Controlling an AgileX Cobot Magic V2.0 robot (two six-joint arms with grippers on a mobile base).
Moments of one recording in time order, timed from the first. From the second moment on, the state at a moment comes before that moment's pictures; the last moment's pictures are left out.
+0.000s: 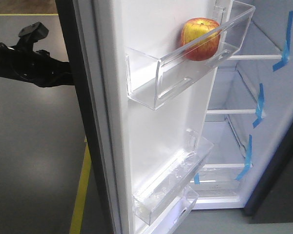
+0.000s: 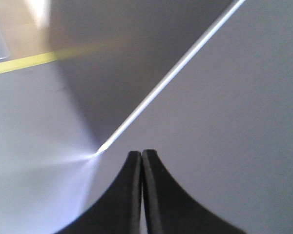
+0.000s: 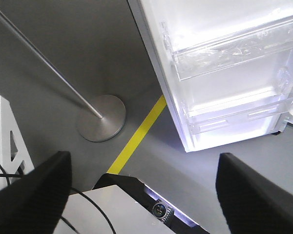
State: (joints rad) left arm -0.02 1.86 -1.55 -0.96 0.89 0.70; right arm 0.34 0.25 -0.49 0.46 1.12 -0.19
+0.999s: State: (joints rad) left arm -0.31 1.87 -1.56 -1.03 0.89 0.77; right arm 0.34 0.25 -0.49 0.46 1.12 -0.19
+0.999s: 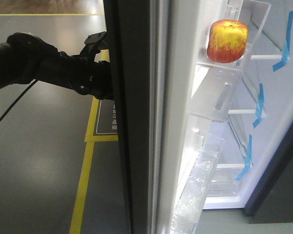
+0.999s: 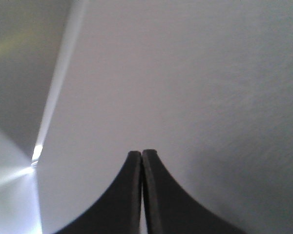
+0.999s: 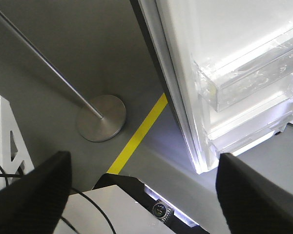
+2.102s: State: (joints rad) left arm -0.64 1.85 -1.56 -0.95 0.75 0.80; right arm 0.34 0.25 -0.49 0.46 1.12 -0.19
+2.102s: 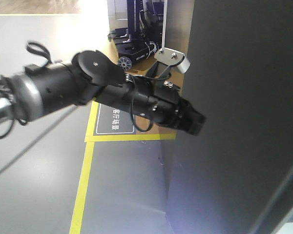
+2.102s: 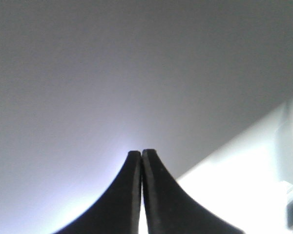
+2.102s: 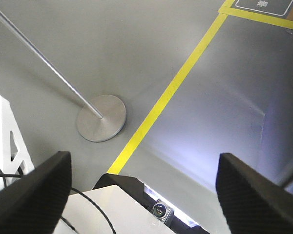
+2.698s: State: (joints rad) left arm -0.64 1.42 -1.30 0.04 0.76 0.07; right arm 0.34 0.25 -0.49 0.46 1.12 -0.19
